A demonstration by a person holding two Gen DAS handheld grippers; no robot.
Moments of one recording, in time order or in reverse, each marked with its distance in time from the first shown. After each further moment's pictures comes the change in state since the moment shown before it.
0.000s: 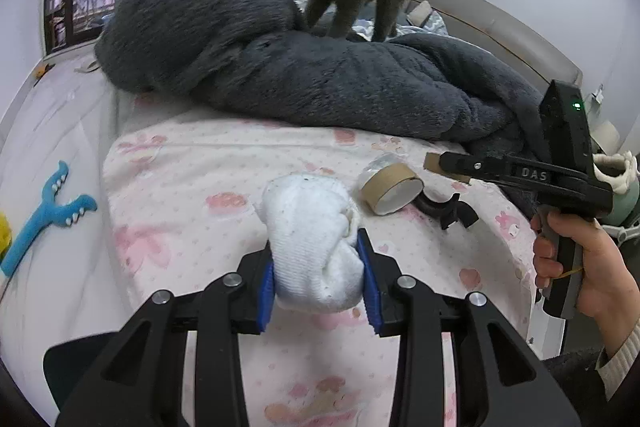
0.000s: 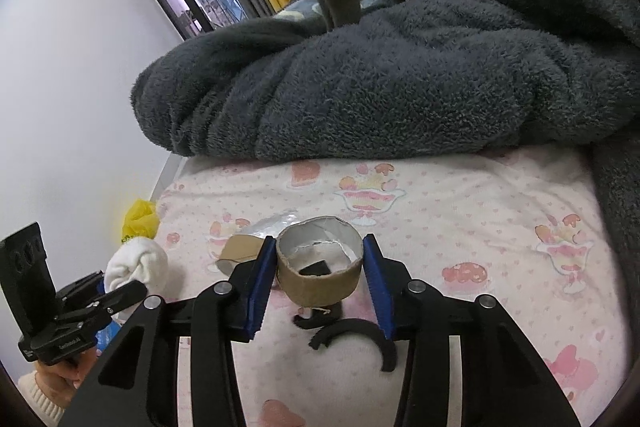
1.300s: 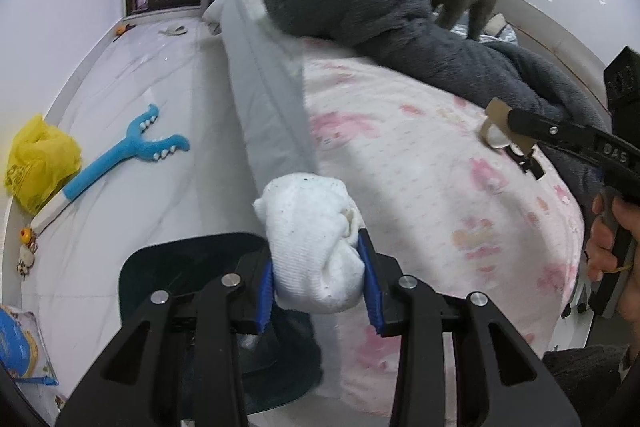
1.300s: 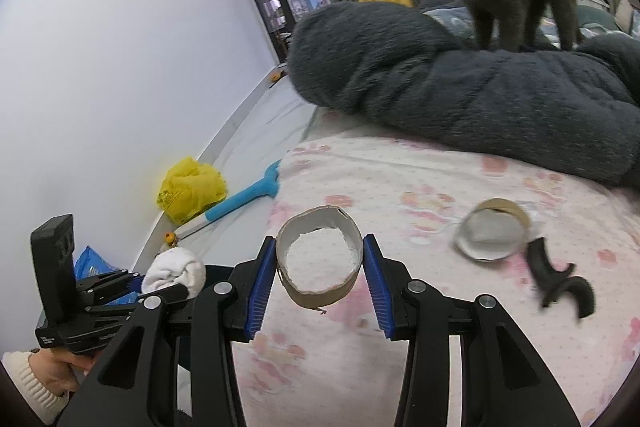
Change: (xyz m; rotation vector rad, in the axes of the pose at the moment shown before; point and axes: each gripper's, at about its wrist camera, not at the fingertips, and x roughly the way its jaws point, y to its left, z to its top) left arm -0.087 0.099 -0.091 -0.155 0.027 0.222; right arm 0.017 0.164 -0.058 -0.253 -0.002 0.111
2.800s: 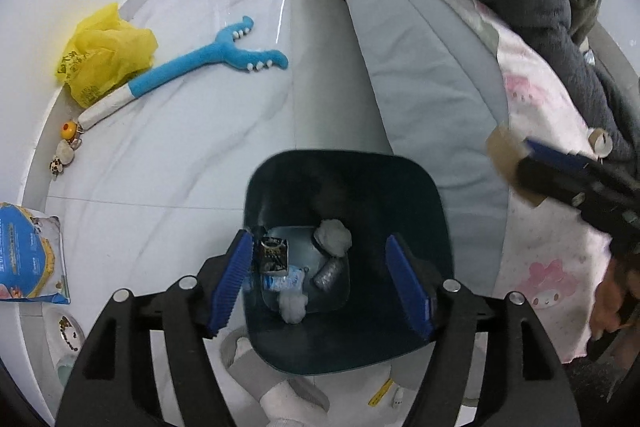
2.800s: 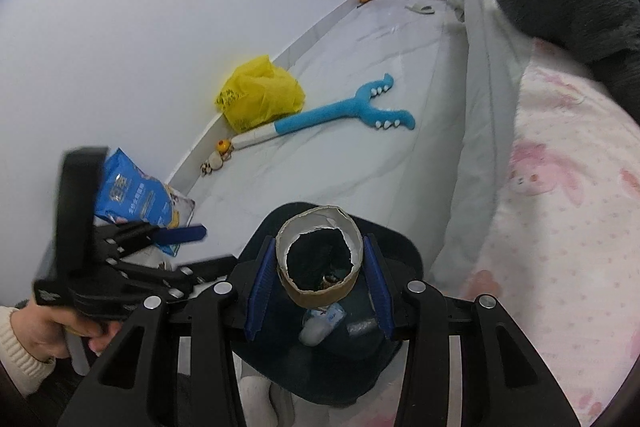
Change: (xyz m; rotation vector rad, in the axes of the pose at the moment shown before) left arm -0.009 0.147 -0.055 -0.247 0.176 0.139; right arm 0.136 0.170 -0.043 -0.231 0.296 0.165
